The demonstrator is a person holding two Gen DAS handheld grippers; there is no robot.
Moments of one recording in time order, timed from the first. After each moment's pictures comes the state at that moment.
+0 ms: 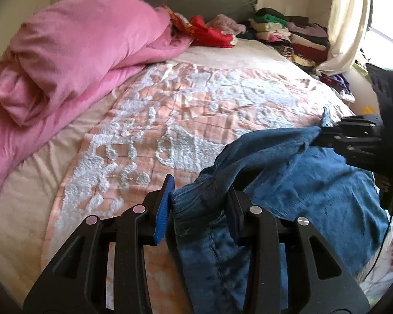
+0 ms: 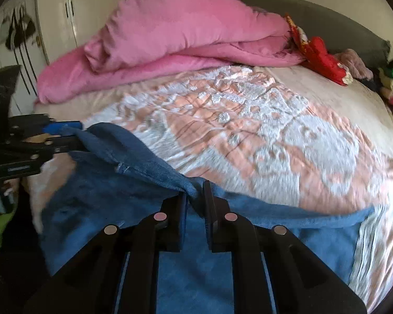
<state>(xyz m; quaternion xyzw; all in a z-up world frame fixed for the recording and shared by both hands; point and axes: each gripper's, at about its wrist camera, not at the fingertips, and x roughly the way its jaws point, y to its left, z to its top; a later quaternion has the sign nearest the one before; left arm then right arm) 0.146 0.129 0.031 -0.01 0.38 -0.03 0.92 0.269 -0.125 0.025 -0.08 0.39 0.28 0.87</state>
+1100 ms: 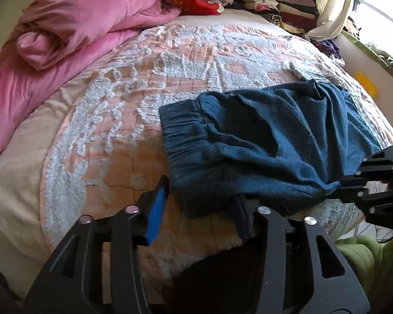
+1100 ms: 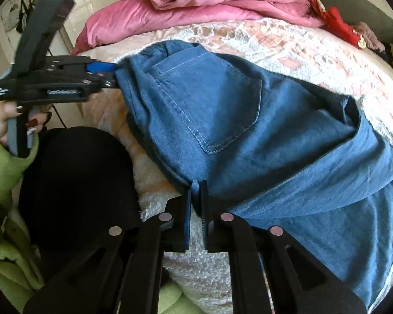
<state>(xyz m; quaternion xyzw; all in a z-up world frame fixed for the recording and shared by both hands) 0.020 0.117 -0.007 0.01 0.44 -0.04 0.89 0.069 -0.072 -0.043 -0.08 0.47 0.31 0.82</state>
